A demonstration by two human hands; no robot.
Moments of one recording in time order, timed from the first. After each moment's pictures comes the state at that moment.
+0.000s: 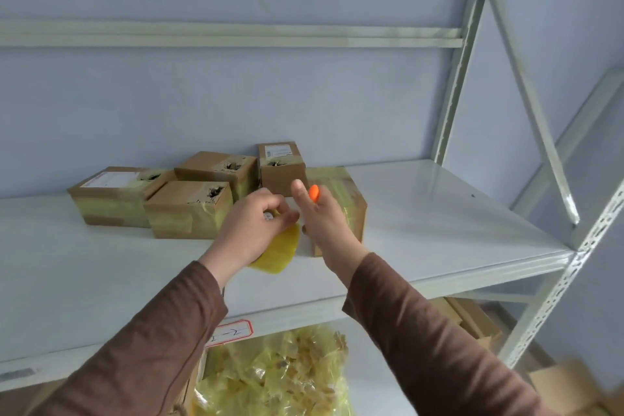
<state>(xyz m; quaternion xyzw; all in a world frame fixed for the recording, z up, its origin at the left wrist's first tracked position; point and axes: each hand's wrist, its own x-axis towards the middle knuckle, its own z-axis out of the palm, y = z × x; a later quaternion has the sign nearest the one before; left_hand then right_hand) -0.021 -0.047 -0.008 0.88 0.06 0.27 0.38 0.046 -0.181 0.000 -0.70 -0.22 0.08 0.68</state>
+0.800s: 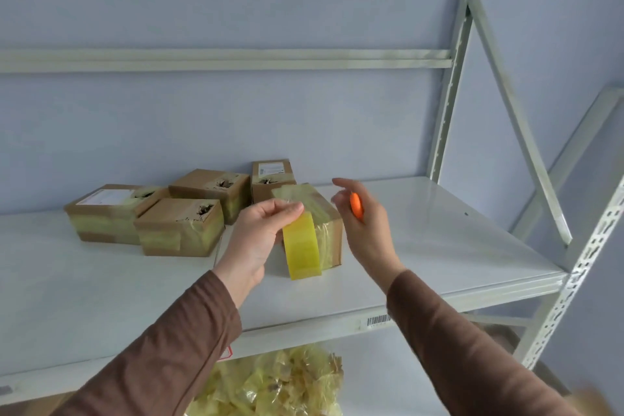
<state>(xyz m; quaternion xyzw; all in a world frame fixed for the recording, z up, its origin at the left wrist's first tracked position) 0.002 -0.107 0.012 0.64 0.11 0.26 0.71 0.106 -0.259 -0.007 -0.69 -0.32 -0.13 0.63</state>
